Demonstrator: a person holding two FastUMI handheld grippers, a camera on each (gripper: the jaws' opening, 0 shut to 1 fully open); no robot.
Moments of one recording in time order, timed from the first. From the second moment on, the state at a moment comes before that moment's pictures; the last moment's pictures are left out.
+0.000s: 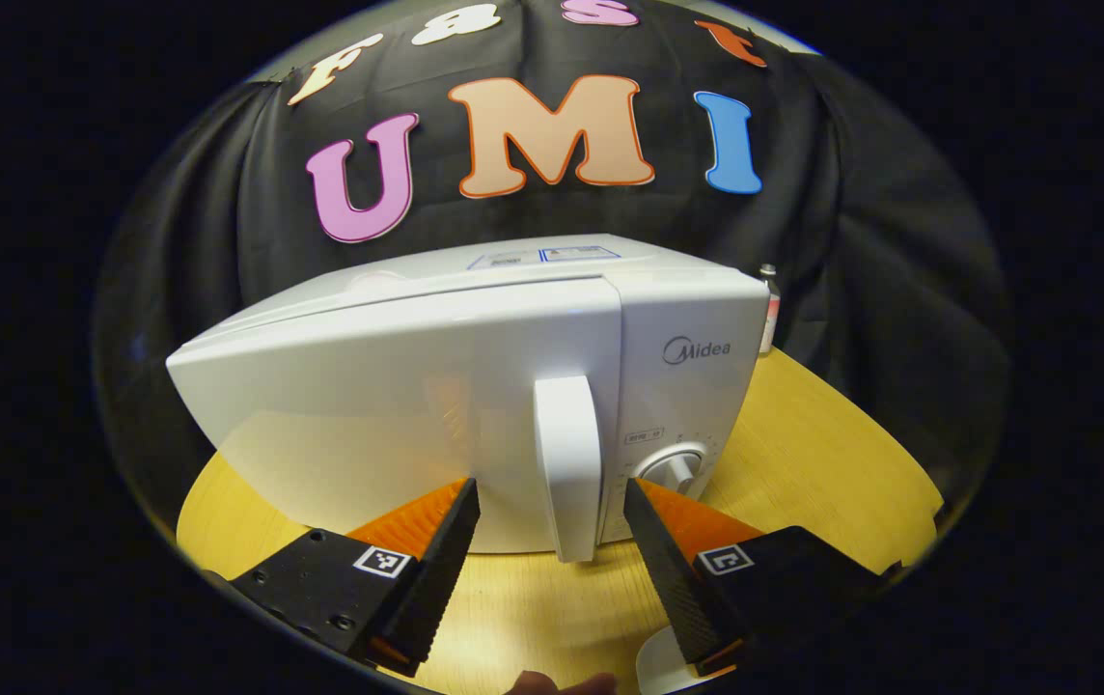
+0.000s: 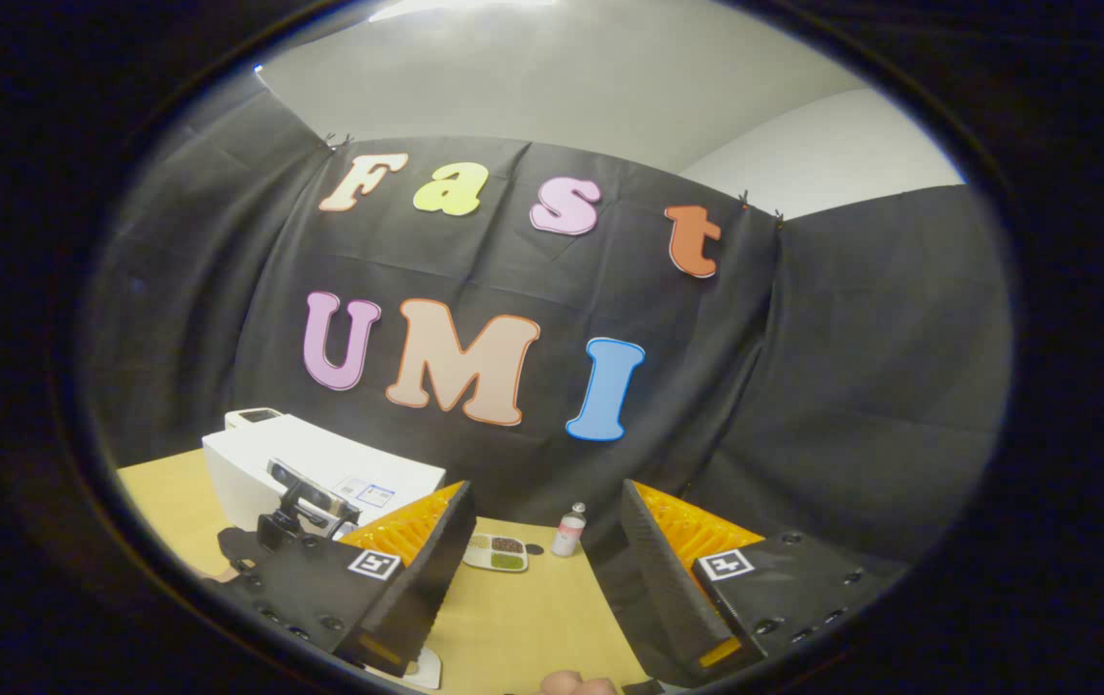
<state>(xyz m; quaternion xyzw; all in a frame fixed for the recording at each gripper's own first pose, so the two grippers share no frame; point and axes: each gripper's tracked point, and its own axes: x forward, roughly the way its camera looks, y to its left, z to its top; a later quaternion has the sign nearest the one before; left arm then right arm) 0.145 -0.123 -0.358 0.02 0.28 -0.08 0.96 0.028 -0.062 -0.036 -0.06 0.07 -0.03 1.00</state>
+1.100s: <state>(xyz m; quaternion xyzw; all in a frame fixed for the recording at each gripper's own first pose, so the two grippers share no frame) 0.145 -0.135 -0.367 0.00 0.27 -0.12 0.96 0.032 -0.052 -0.036 -0.08 0.07 -0.03 0.99</state>
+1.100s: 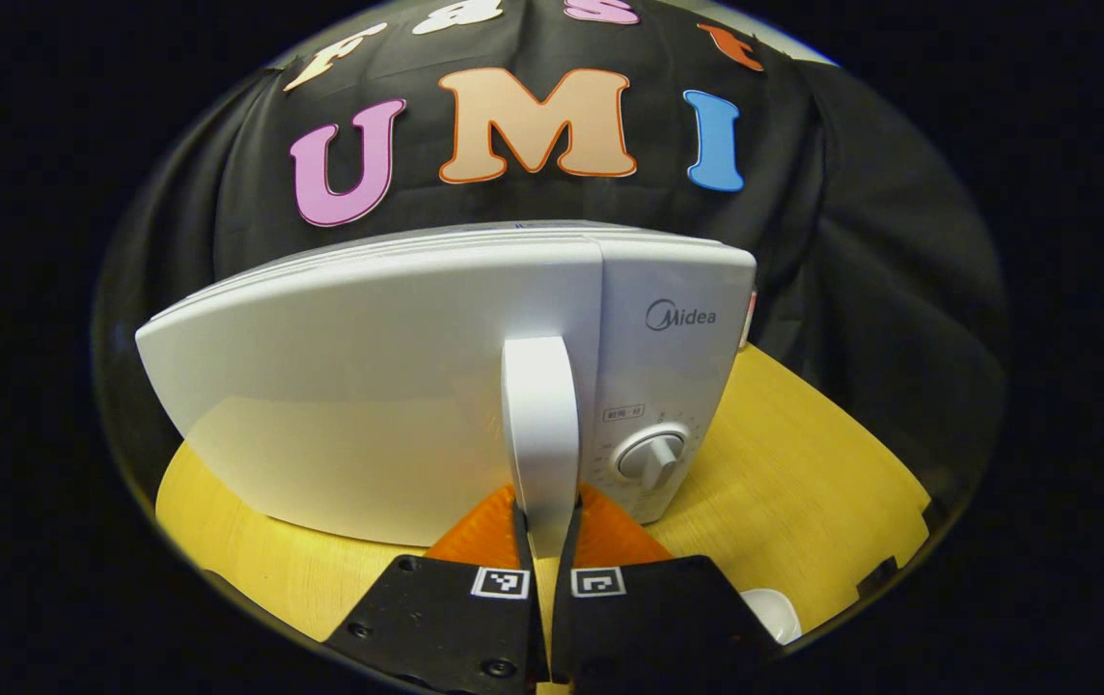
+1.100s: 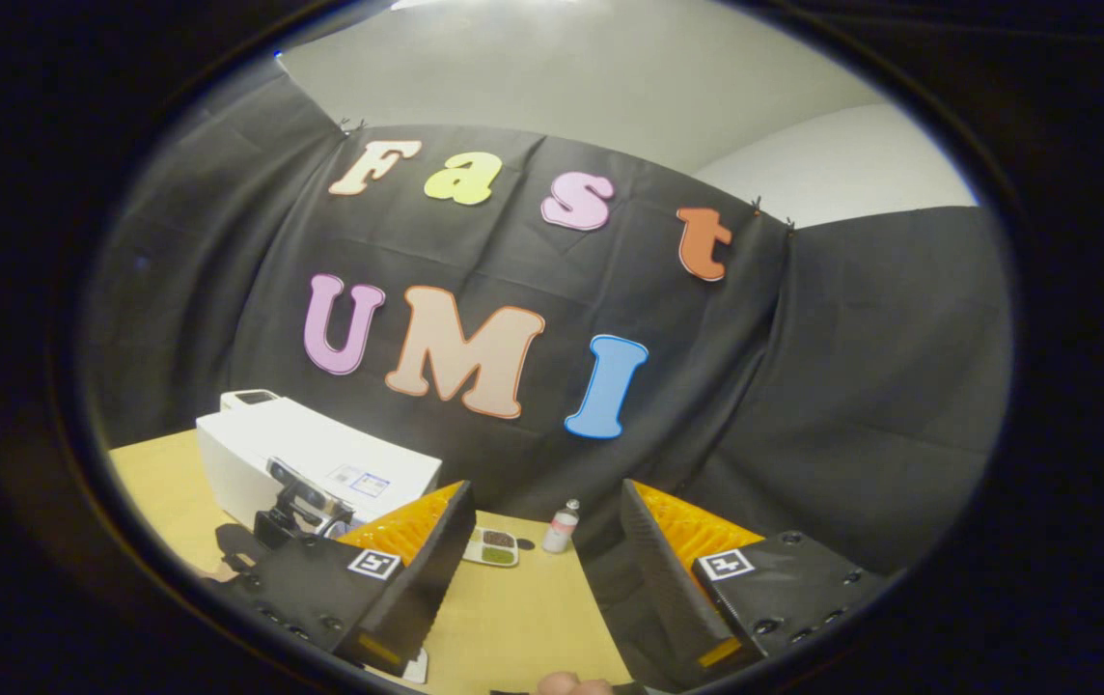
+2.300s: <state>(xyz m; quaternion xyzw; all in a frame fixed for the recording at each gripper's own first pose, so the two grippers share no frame) -0.080 0.055 -0.349 -0.01 0.32 -0.03 0.95 0.024 0.045 -0.068 0.03 0.08 0.08 0.99</state>
